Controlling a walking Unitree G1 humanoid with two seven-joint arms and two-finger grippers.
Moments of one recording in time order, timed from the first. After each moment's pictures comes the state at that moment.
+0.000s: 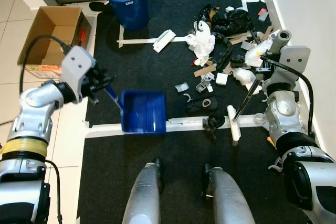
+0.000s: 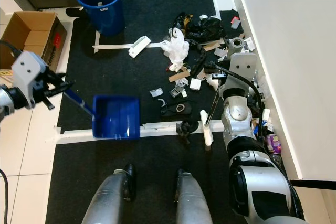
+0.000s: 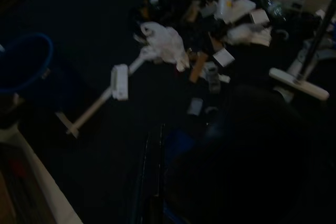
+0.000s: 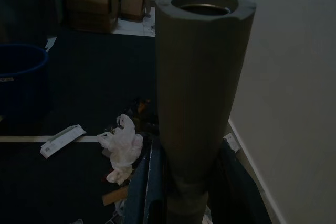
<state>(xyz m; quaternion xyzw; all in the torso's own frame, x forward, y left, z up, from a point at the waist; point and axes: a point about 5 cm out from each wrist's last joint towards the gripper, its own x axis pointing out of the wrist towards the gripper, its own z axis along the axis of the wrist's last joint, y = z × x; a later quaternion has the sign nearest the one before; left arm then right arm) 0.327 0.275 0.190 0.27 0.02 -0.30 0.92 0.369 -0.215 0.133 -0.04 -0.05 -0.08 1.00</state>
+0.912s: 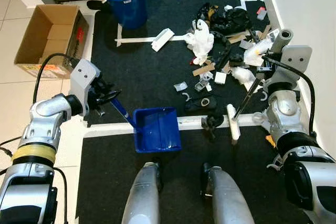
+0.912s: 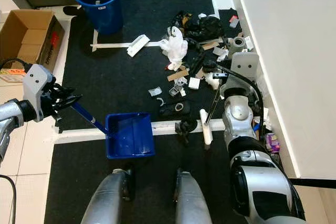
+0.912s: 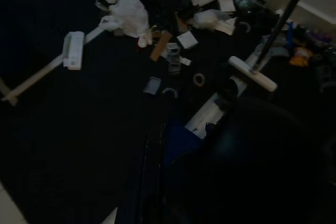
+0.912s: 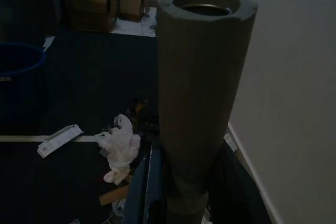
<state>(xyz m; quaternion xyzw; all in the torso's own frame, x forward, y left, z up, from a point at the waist) 0.320 0.269 0.145 0.18 0.11 -0.34 0.91 0.369 -0.216 0.135 -0.04 -0.05 -0.08 0.99</state>
